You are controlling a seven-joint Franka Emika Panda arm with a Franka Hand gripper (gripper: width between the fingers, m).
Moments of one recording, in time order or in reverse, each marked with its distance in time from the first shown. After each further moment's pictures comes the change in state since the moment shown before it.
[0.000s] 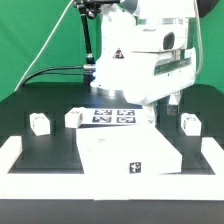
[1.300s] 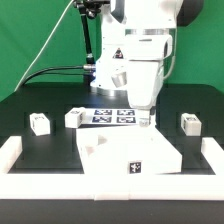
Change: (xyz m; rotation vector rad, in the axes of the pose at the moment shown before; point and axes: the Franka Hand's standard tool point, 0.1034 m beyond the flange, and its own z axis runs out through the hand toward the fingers) arm -0.053 -0.026 0.017 0.011 -0.046 -0.472
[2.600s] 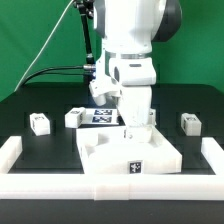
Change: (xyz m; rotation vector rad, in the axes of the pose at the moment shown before) arm -0.032 -0.039 0.044 0.077 0.011 -0.309
